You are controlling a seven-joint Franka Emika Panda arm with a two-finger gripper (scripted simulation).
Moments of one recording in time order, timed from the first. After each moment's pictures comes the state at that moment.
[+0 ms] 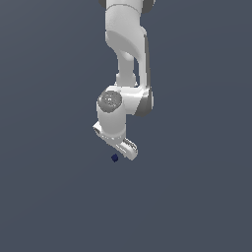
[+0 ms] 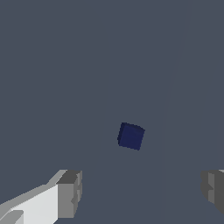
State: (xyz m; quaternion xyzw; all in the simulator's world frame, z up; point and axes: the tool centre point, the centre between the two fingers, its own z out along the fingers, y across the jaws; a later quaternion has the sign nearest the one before) arm 0.024 -0.042 0.090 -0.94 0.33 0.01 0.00
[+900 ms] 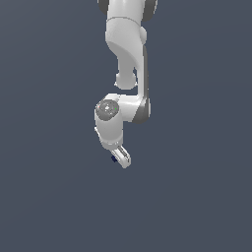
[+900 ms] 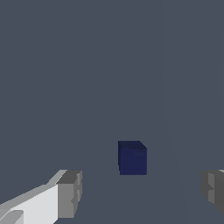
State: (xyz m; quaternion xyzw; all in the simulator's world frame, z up) arm 0.034 -0.054 0.063 -0.90 0.44 0.00 0.00
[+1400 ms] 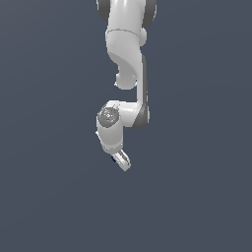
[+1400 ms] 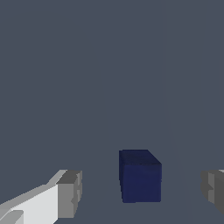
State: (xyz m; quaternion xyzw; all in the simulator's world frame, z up) arm 0.033 -0.054 0.031 -0.90 0.44 0.00 0.00
